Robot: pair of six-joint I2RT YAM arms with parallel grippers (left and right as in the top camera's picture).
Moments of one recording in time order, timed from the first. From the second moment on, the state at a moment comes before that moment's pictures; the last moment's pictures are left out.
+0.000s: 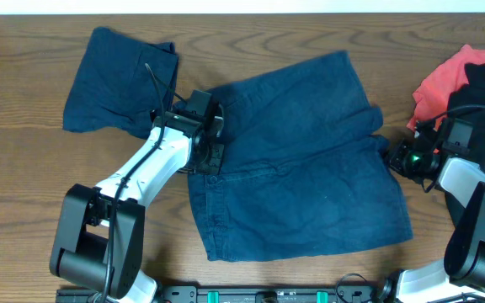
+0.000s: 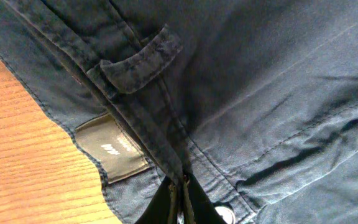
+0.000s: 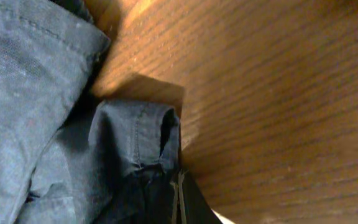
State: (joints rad) left arm -0.35 1.73 1.09 -0.80 0.08 -0.12; right arm -0.35 1.71 0.76 -0.23 -0.44 0.27
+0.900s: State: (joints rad) left arm -0.35 1.73 1.09 -0.81 0.10 -0.12; right arm -0.38 1.61 0.78 -0.30 -0.52 0.28
